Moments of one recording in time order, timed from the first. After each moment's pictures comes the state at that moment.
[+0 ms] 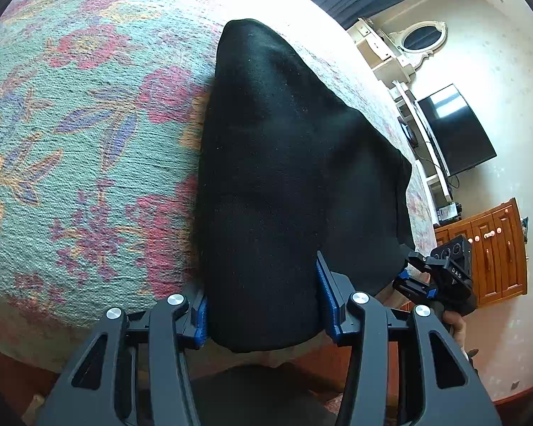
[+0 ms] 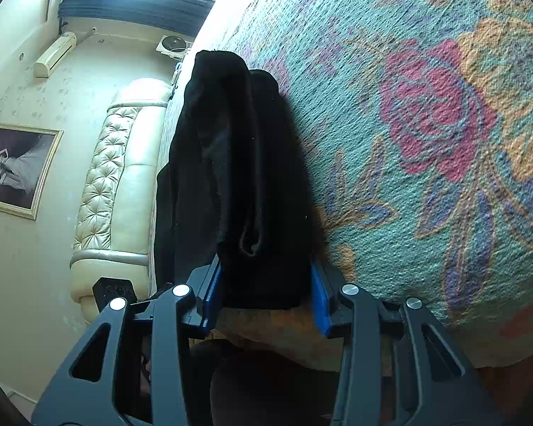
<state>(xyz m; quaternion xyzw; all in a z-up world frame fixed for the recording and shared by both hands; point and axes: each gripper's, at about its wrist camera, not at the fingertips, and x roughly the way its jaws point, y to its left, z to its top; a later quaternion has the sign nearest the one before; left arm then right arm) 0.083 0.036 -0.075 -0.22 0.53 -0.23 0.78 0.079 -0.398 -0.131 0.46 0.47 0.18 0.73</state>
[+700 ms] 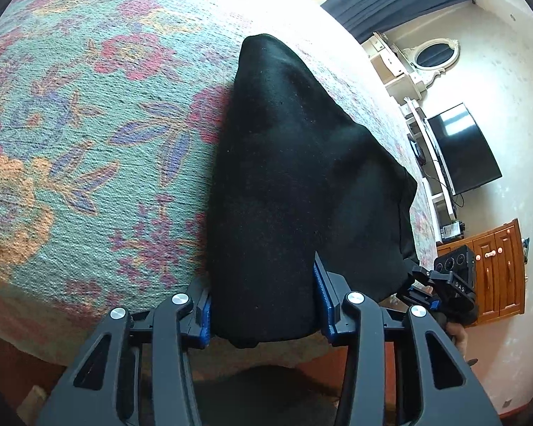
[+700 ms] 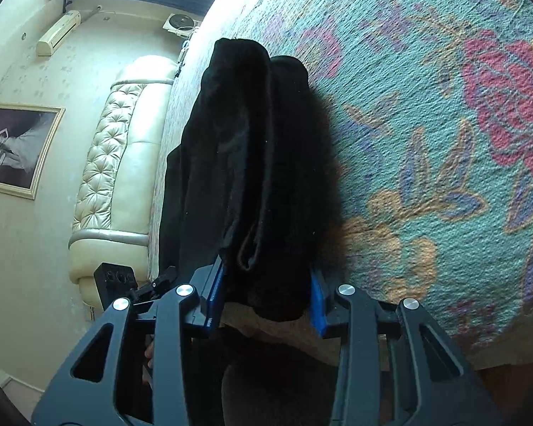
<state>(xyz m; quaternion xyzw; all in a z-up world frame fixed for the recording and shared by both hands) 0.075 0.057 -0.078 -0.25 0.53 -0.21 0.78 0.099 -0.347 -0.117 0.43 0.50 0.22 0.72</state>
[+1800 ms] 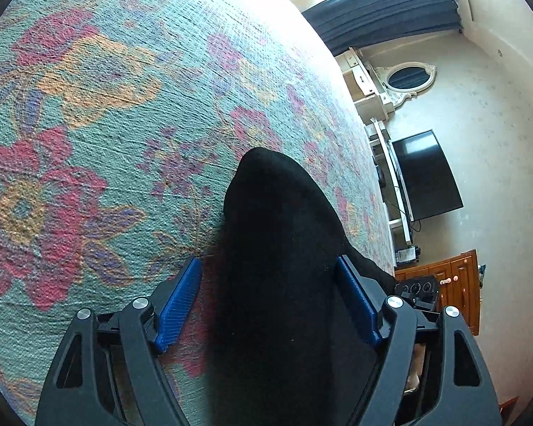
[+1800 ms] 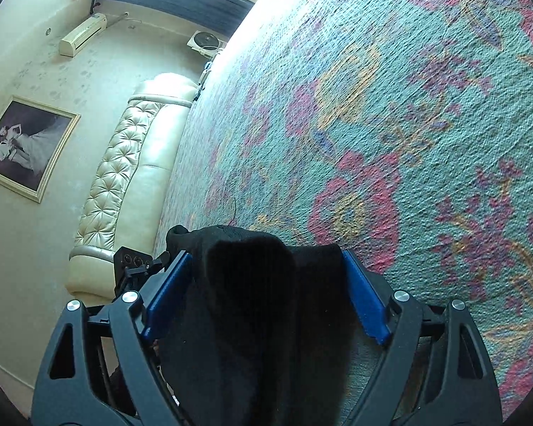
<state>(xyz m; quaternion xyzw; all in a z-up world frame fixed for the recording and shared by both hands) 0.222 0.070 -0.106 -0.33 0.50 -0.28 0.75 0.229 -0.368 -0.120 0.43 0.43 0.23 0.76</state>
